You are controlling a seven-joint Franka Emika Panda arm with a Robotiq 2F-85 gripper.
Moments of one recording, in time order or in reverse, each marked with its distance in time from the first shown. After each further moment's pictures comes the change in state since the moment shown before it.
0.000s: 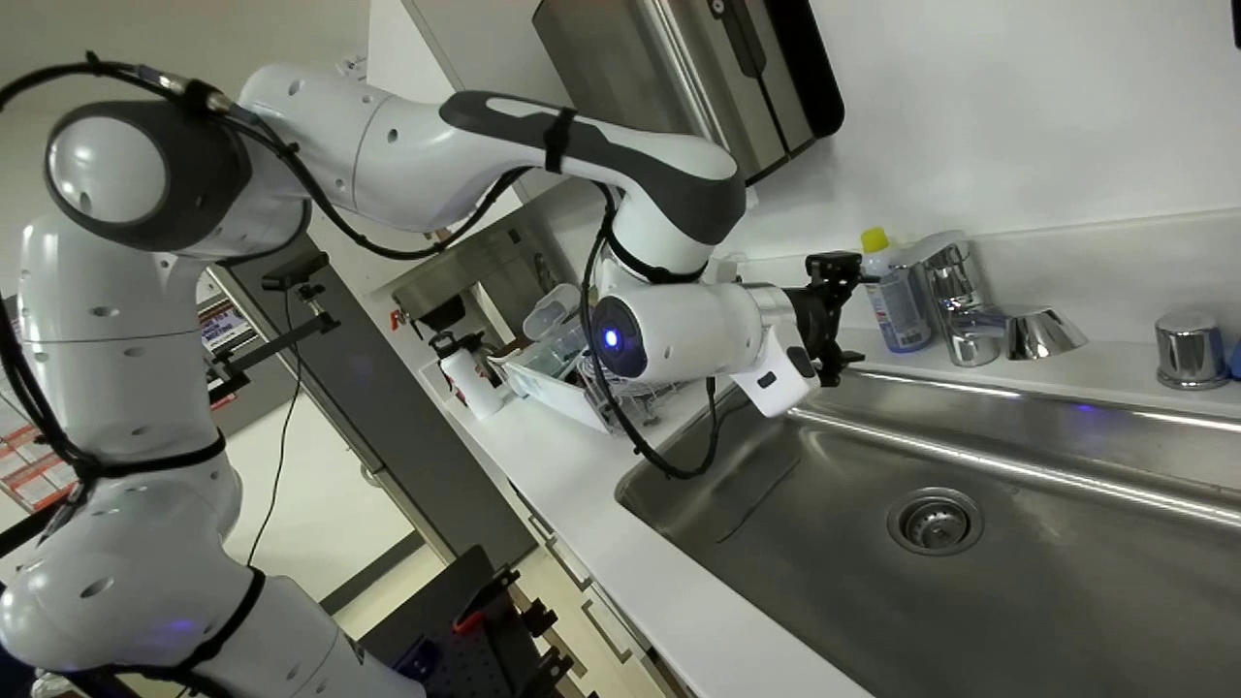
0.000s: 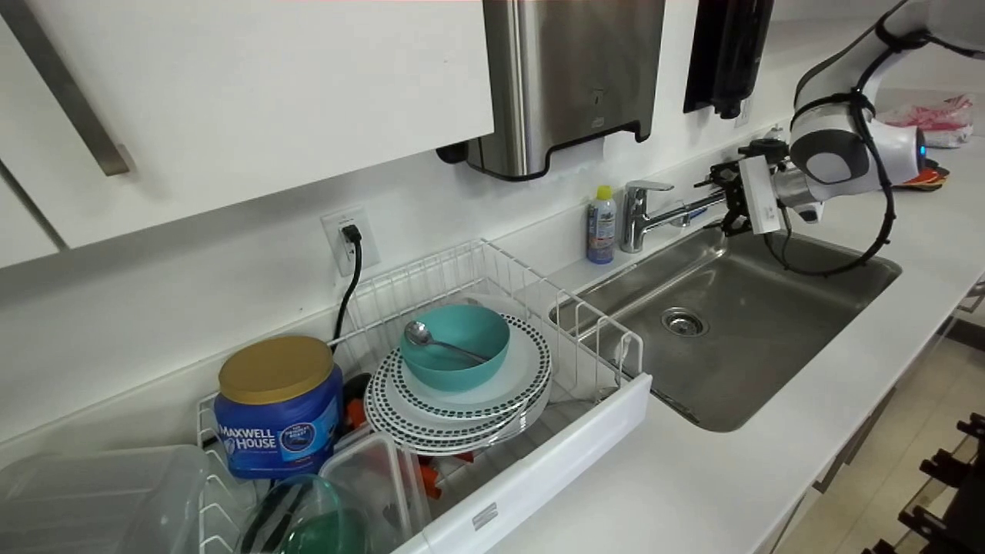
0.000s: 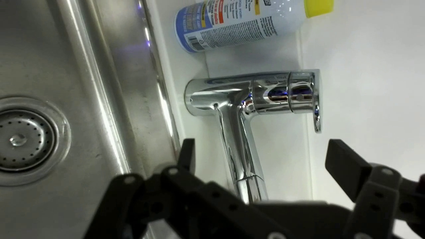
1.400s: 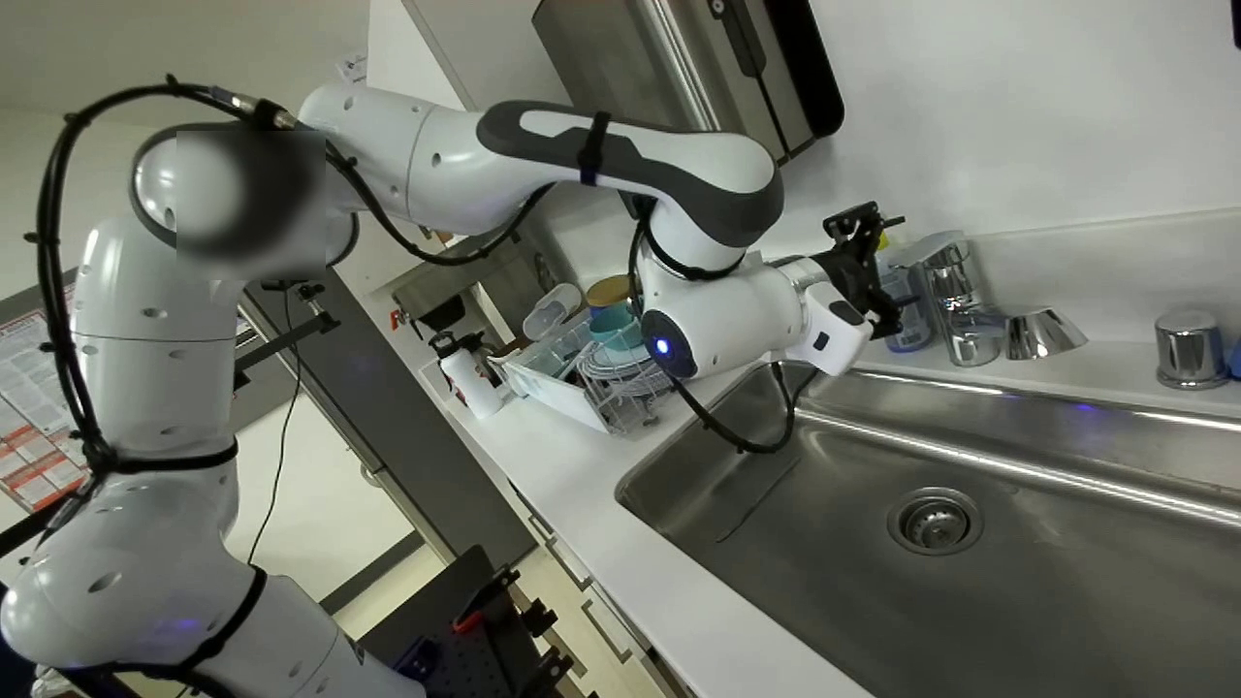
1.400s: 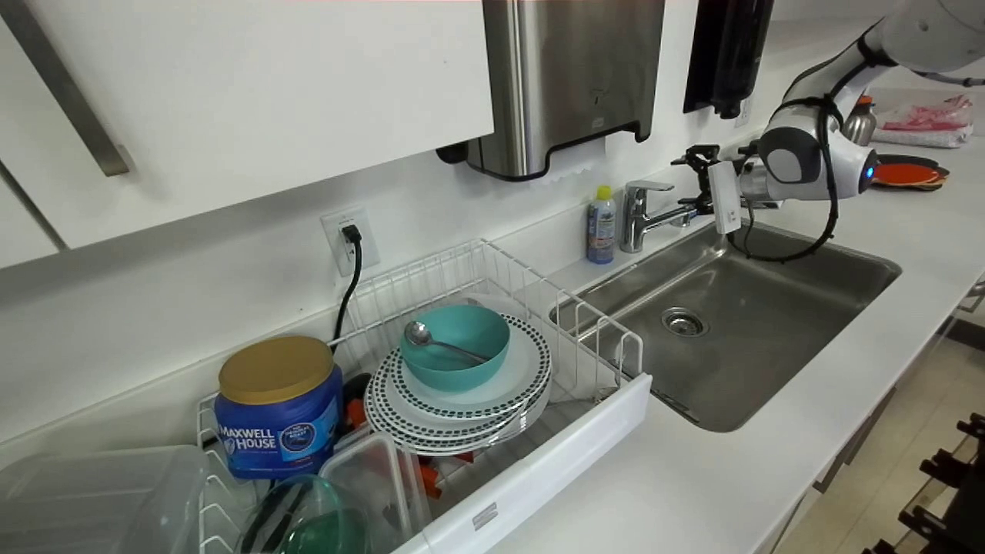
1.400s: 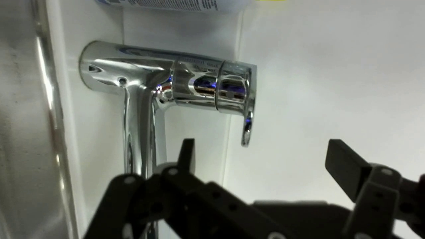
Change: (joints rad) arm 0.039 0.140 -0.051 0.199 0.319 -0.106 -0.454
